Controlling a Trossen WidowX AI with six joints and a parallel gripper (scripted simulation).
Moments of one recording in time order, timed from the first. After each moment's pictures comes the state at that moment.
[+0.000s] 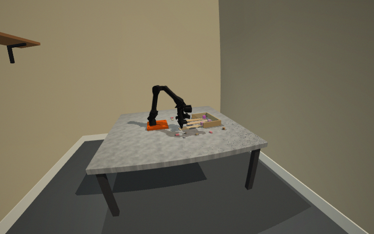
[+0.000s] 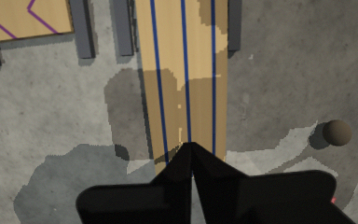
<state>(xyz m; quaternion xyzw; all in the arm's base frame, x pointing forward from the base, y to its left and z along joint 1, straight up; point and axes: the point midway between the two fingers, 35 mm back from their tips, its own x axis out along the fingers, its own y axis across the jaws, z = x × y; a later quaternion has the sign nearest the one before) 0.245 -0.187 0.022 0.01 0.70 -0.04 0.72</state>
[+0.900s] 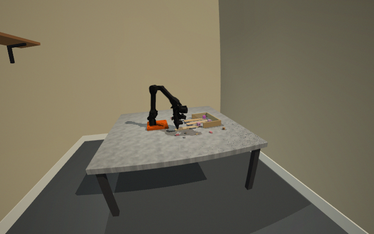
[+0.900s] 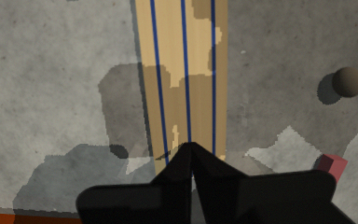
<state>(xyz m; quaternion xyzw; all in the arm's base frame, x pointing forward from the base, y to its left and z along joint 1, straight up) 0.204 -0.185 0.021 0.01 0.70 -0.04 0.72</state>
